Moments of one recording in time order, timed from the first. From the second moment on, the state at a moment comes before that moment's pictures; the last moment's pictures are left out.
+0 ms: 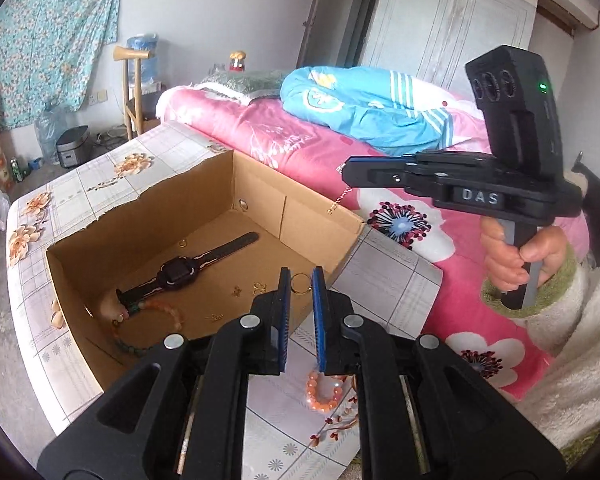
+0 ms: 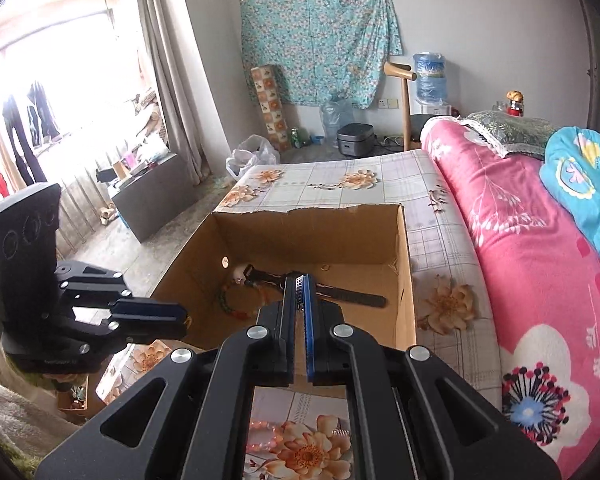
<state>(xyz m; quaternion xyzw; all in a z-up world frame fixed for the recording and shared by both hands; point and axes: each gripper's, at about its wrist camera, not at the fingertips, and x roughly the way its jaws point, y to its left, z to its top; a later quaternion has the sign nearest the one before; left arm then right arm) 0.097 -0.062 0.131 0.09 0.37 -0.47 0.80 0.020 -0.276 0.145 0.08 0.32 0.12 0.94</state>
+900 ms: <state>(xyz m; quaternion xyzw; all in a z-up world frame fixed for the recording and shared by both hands) 0.271 -0.160 -0.007 0.11 0.64 -0.35 0.67 0.119 -0.277 0.076 -0.03 0.54 0.16 0.83</state>
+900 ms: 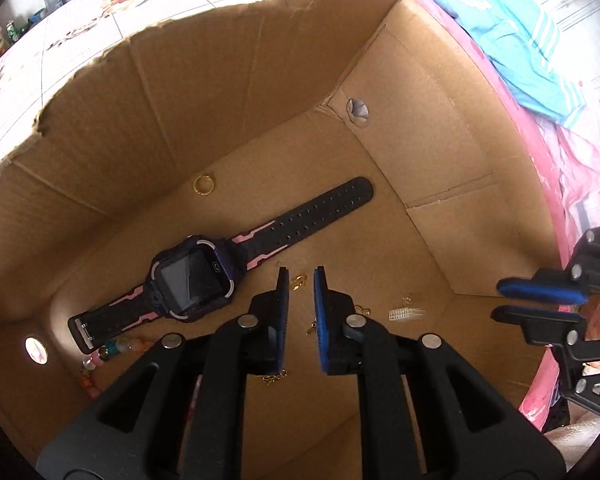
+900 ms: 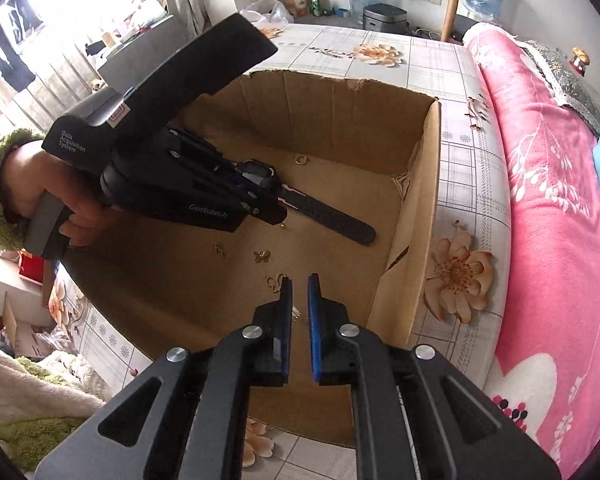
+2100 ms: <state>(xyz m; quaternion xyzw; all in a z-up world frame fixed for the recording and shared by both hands) 0.061 0.020 0.167 0.07 0.37 -0.41 0.83 -0.043 -0.309 0.111 0.12 0.36 -0.01 0.93</state>
